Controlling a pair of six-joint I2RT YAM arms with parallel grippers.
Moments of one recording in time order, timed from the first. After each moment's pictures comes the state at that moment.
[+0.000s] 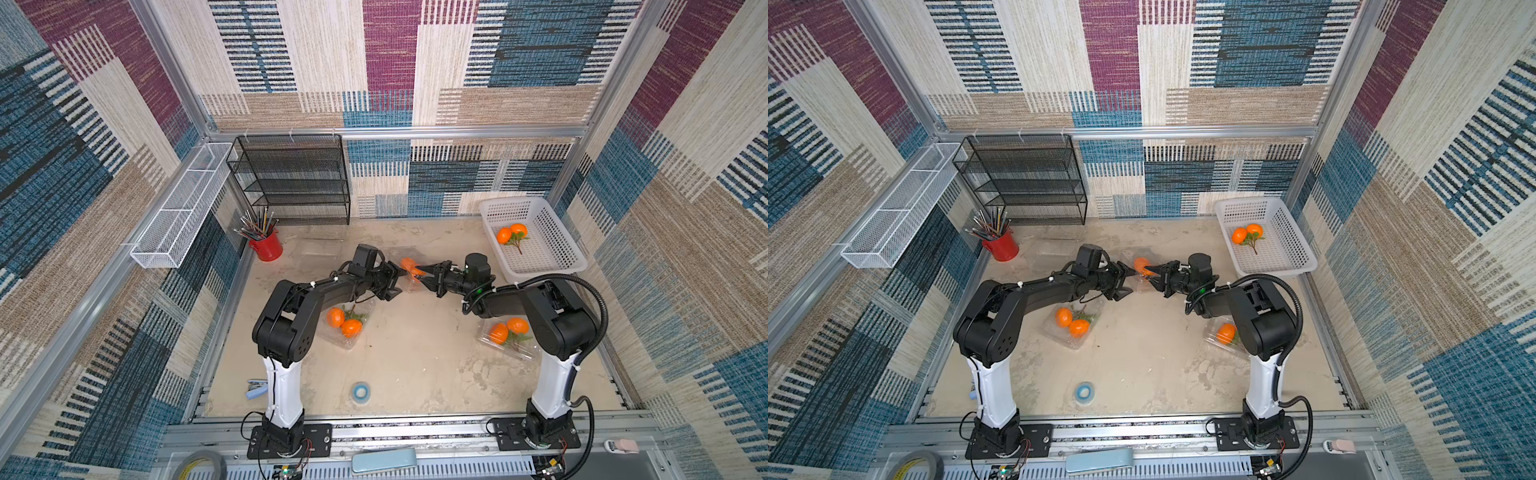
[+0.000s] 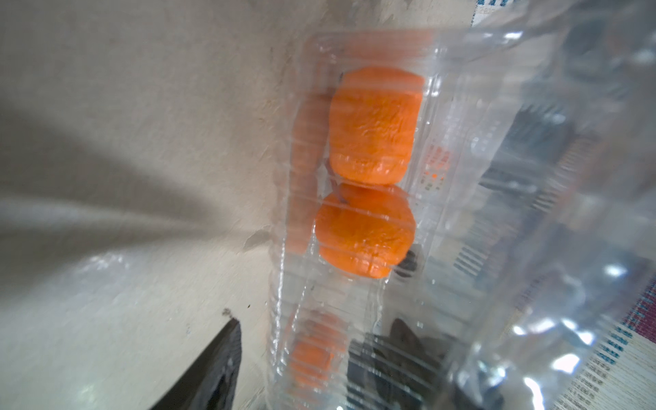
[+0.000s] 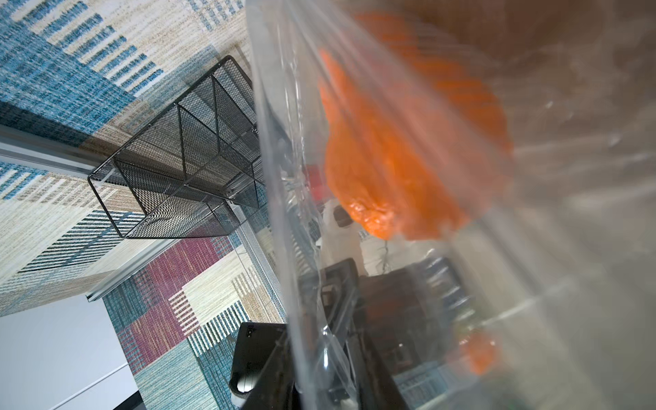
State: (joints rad) left arm -0.45 1.98 1.21 0.06 0.56 -1.43; right arm 0.34 1.93 0.88 0.82 -0.75 1.97
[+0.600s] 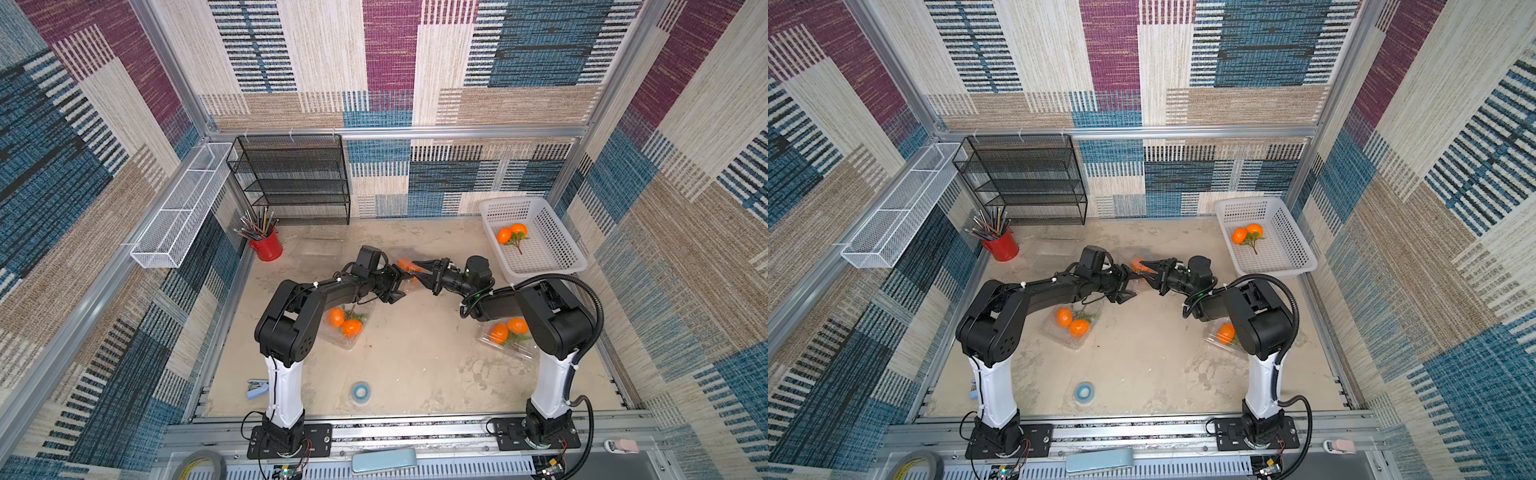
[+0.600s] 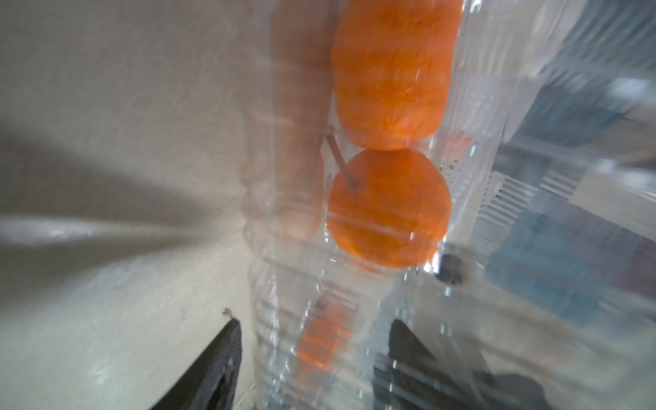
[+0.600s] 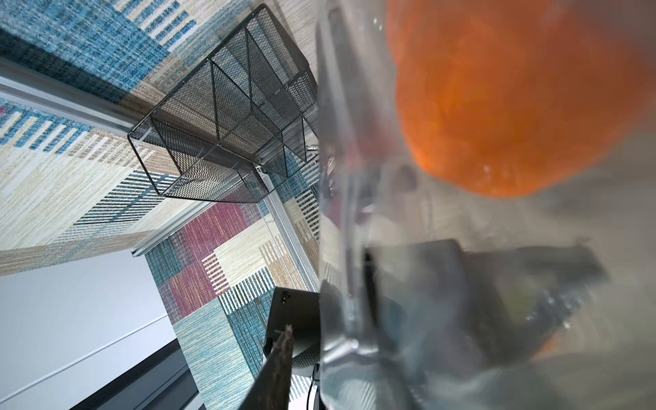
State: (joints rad) left arm -0.46 1.99 1.22 0.05 0.59 -1.42; right arm 0.36 1.94 0.85 1.05 -0.75 2.09
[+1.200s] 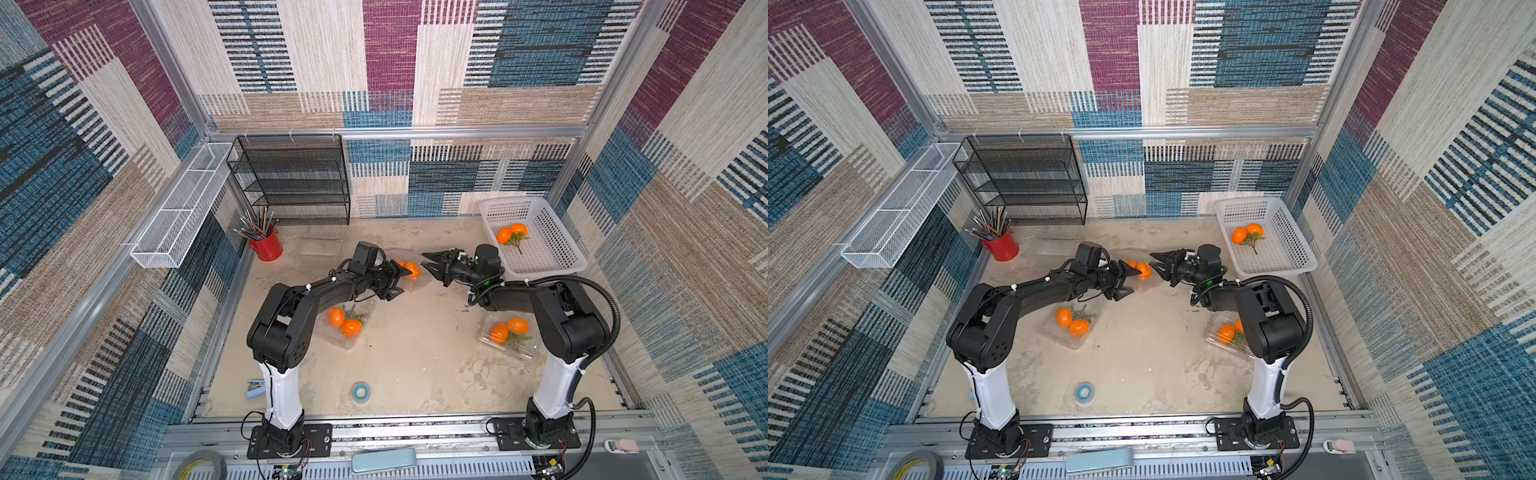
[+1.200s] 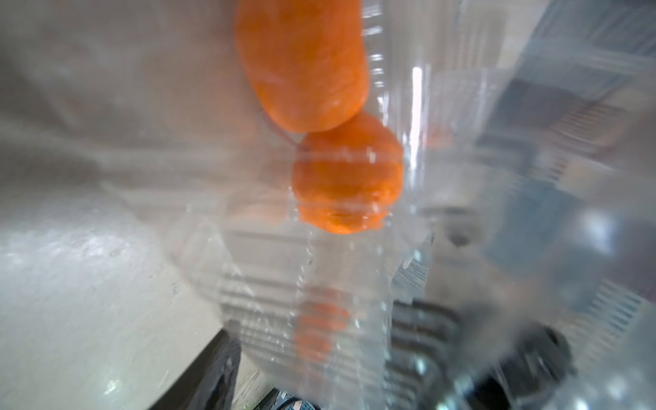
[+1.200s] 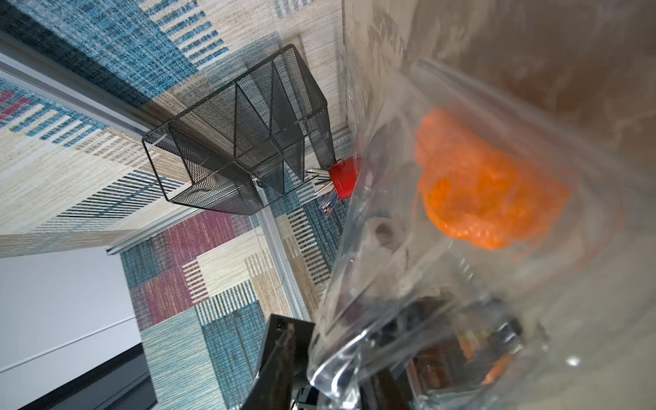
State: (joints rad) left arm -0.46 1.92 1.22 -0.01 0.58 -1.37; right arm 0.26 1.88 0.95 0.73 -0.79 1.79
